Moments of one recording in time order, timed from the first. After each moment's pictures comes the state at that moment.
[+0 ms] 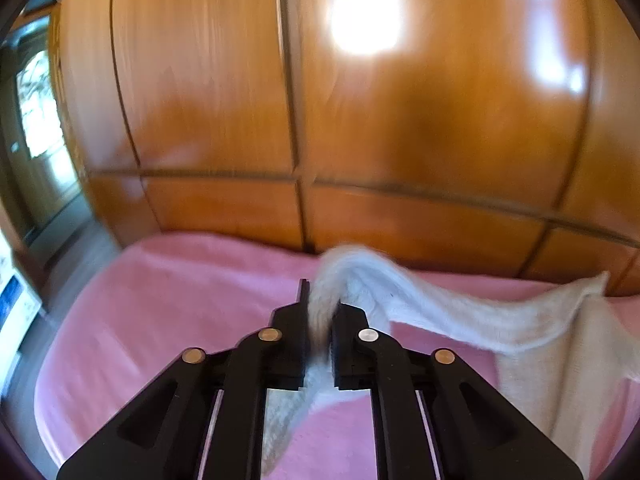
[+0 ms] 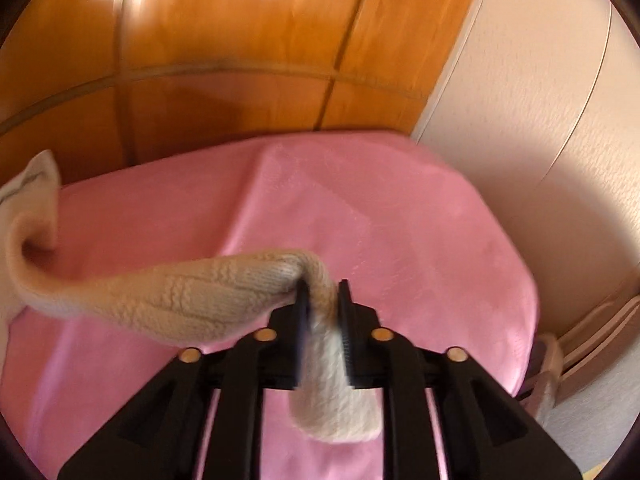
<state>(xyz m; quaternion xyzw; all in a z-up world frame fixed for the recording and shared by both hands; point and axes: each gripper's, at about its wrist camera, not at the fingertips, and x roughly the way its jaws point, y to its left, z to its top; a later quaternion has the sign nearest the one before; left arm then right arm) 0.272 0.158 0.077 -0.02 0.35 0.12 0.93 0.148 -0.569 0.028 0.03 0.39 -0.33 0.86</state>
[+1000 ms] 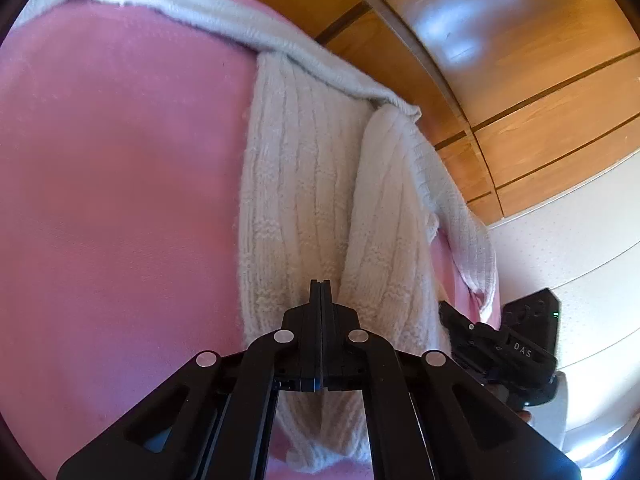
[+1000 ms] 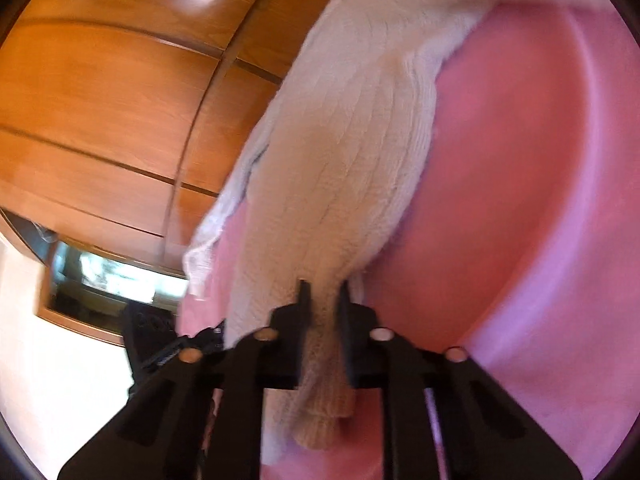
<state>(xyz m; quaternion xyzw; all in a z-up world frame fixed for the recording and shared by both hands) 0.142 0.035 -0.080 -0.29 0.48 -0.25 0.79 0.131 -0.326 -0.067 0.38 0.43 0.18 0.80</state>
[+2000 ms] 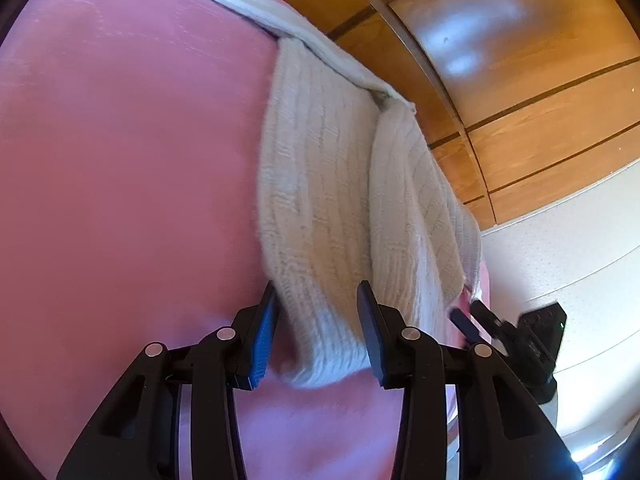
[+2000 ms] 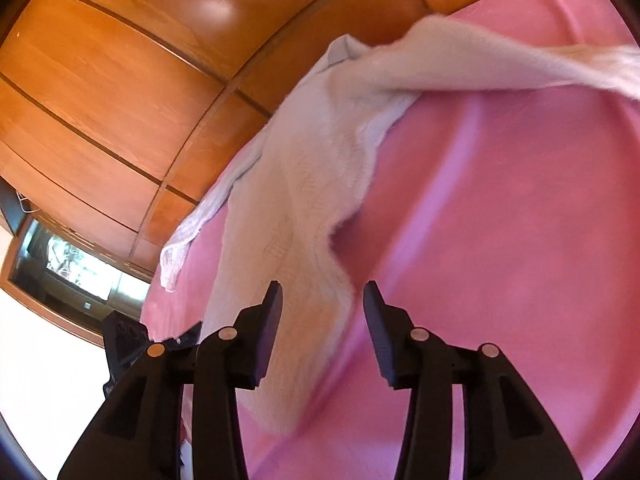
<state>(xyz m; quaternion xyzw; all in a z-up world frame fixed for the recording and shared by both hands) 0.102 0.041 -0.093 -0.31 0.48 -0.24 0.78 0.082 -0.363 -0.050 0.33 0.41 0.14 0.84</state>
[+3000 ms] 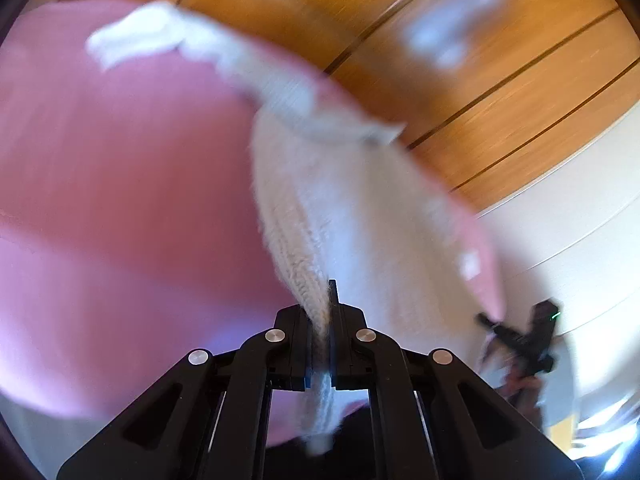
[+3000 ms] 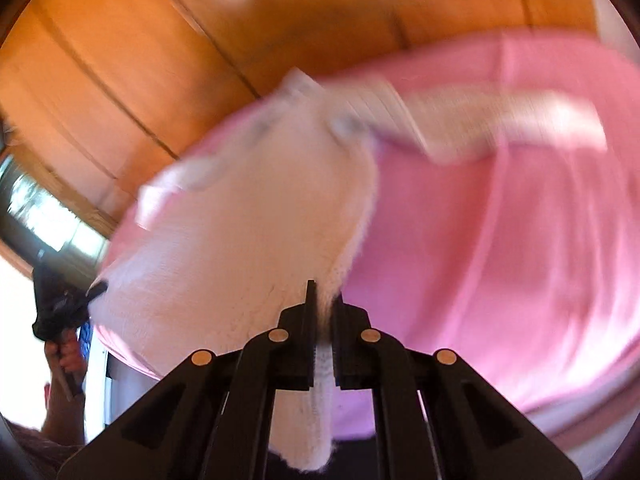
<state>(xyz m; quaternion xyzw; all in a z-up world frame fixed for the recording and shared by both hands) -0.013 0.124 -0.029 -0.24 0.48 -0.21 0.82 -0.045 -0.409 -0.028 0.21 0.47 0.07 0.85</state>
